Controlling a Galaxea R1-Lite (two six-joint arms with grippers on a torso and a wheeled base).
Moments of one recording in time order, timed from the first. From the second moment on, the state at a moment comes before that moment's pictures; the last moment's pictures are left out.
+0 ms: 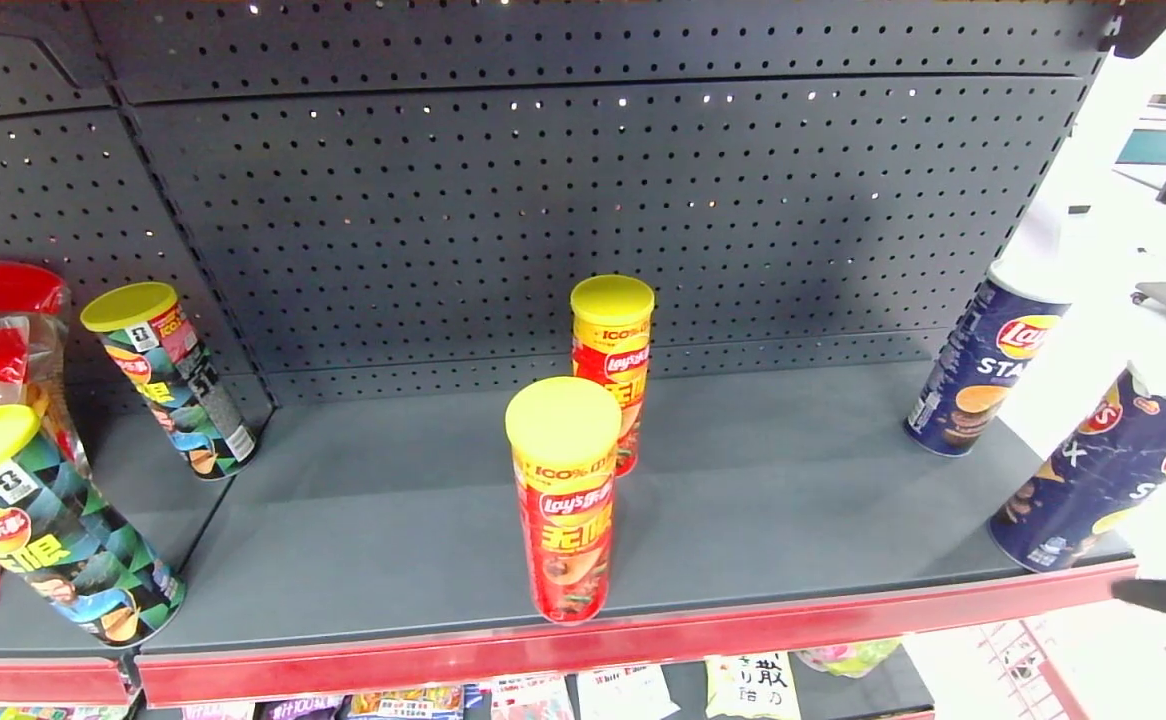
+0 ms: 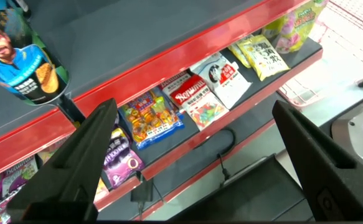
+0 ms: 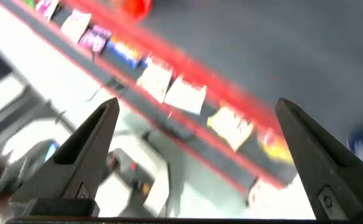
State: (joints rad) left arm -0.55 0.10 -0.25 0.46 0.05 0.06; right arm 0.53 0.78 -0.63 0.36 0.15 -0.12
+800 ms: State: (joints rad) left arm -0.55 0.10 -0.25 0.46 0.05 0.04; right arm 0.12 0.15 -0.55 0.75 -0.18 0.08
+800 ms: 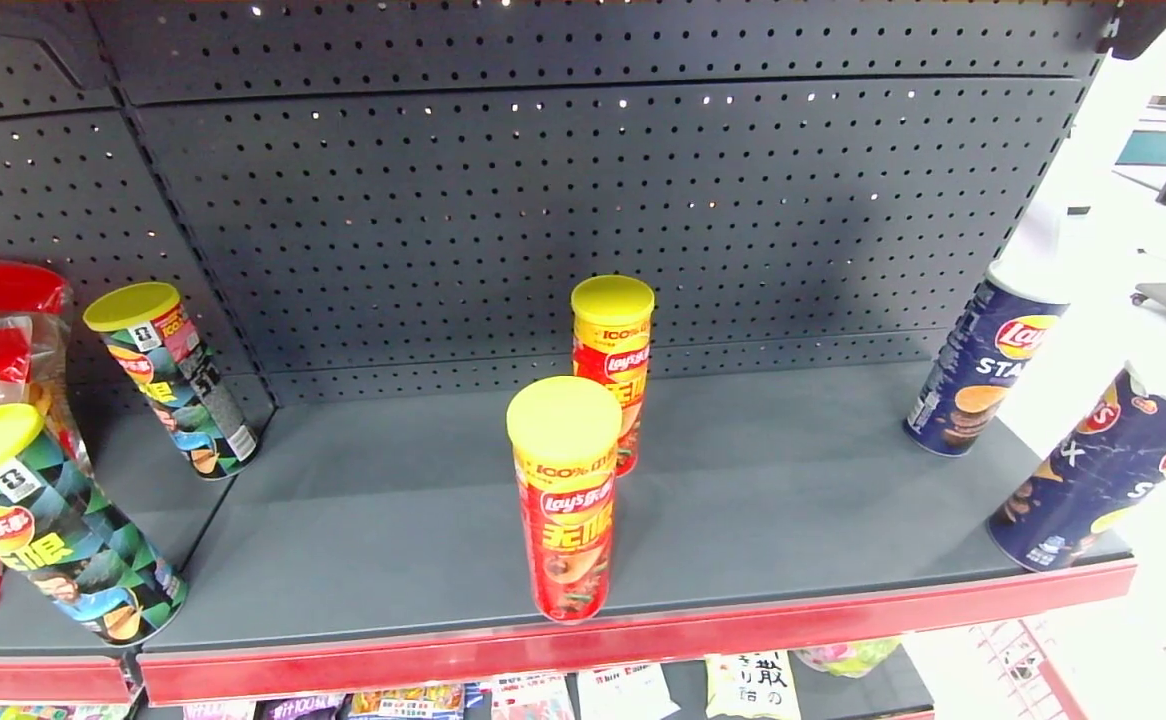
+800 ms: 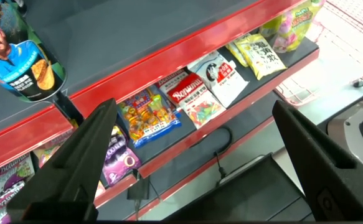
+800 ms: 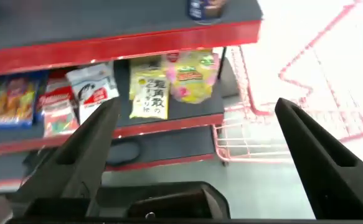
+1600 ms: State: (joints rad) left arm -0.55 0.08 -0.25 0.46 0.05 0.03; right arm 0.00 0.00 -0.03 -0.03 -0.04 -0.02
